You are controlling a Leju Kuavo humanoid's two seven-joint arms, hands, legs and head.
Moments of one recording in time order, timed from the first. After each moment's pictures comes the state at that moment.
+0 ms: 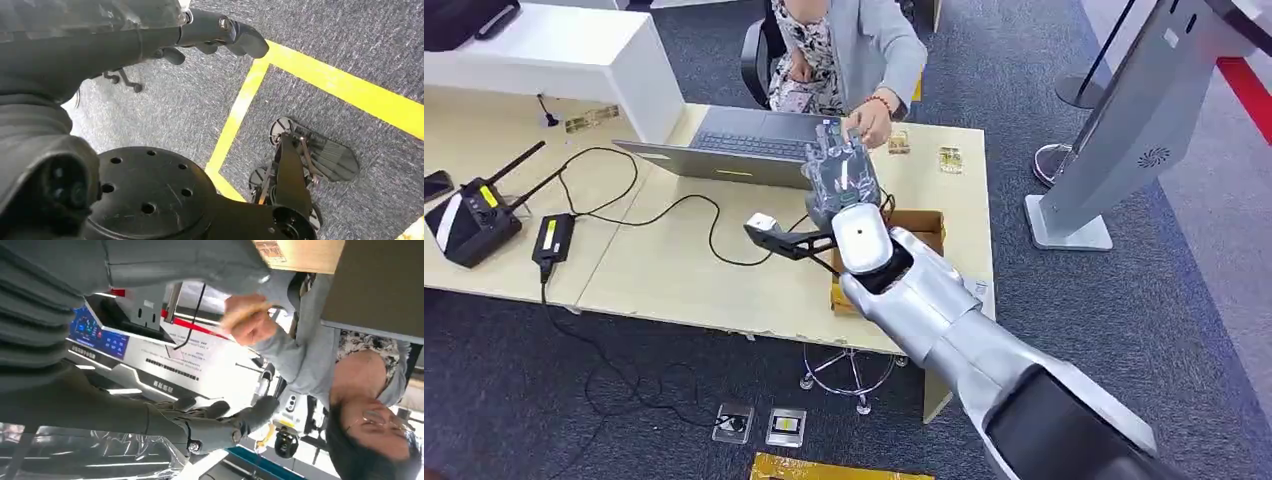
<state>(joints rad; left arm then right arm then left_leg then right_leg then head) -0.11 0.05 -1.02 -0.19 1.21 0.44 0.07 -1.03 0.32 0.97 -0.52 1.21 0.02 0.35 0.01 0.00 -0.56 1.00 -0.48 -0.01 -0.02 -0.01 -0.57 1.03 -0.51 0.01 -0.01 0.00</state>
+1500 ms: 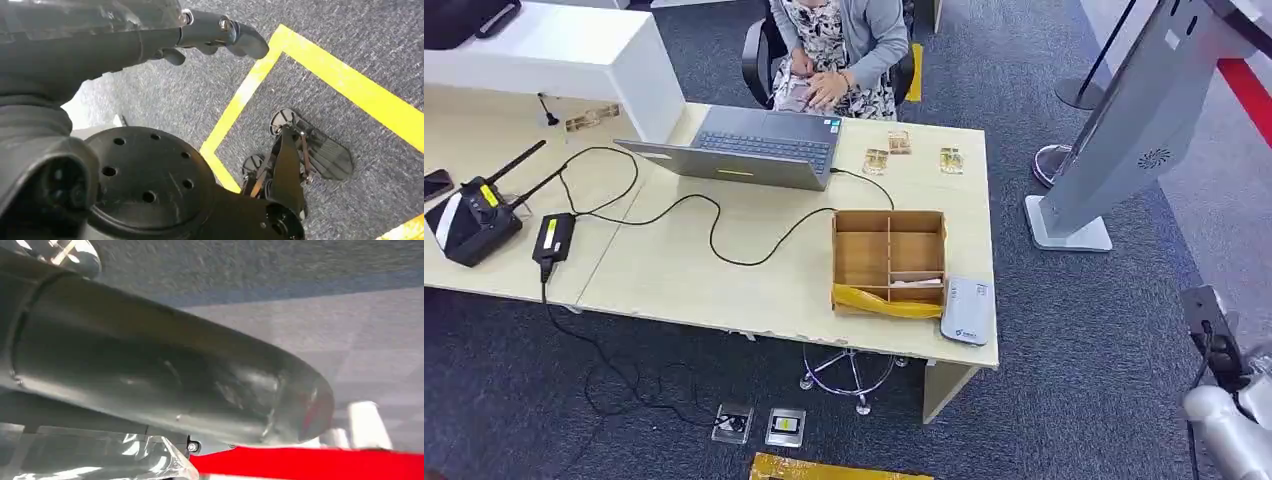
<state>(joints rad) -0.10 0.02 -0.95 -0.19 1.33 0.48 0.00 -0.44 -0.59 0.43 -0.53 0.25 -0.54 0.43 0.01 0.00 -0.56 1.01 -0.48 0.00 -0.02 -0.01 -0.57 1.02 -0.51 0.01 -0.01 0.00</state>
